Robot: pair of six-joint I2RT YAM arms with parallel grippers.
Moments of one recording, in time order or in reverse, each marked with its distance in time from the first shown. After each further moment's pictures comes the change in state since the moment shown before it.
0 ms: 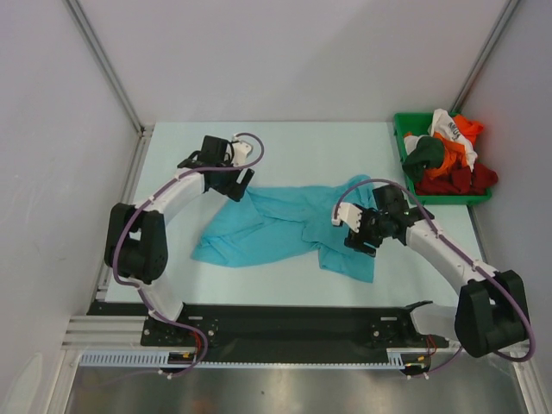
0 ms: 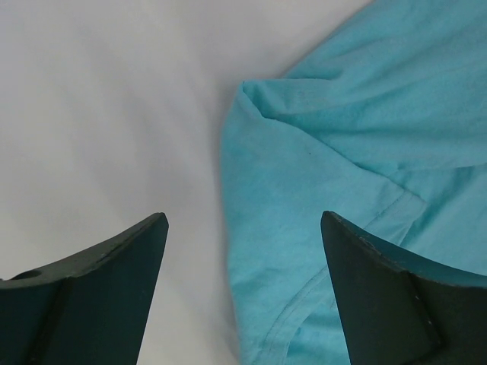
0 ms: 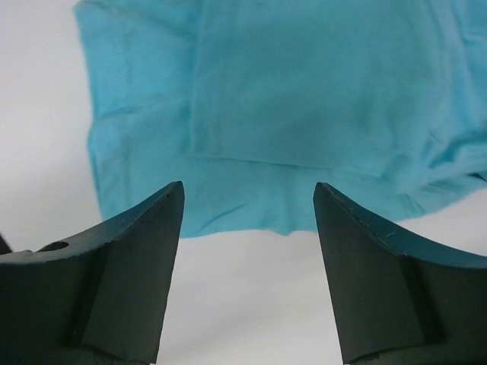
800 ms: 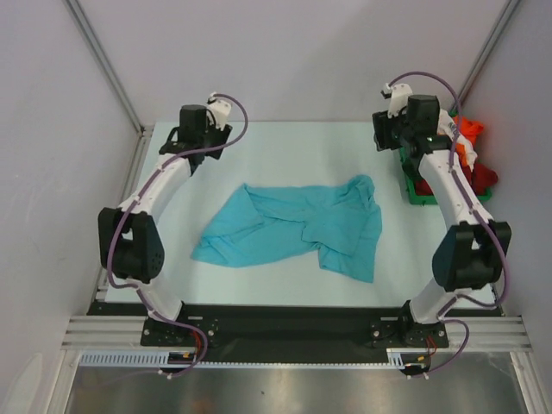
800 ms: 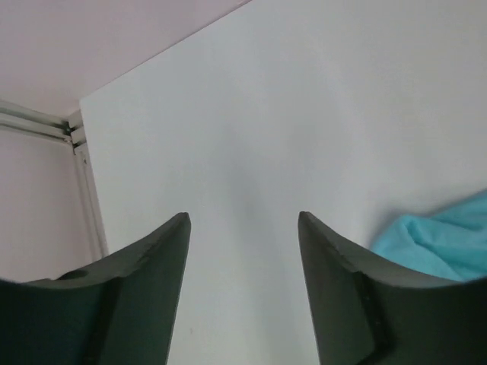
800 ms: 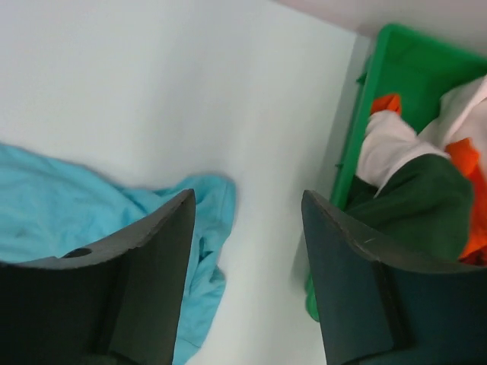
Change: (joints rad) left arm 0.068 0.009 0.200 0.166 -0.188 0.093; right arm -0.227 0.443 0.762 0.200 0.279 0.766
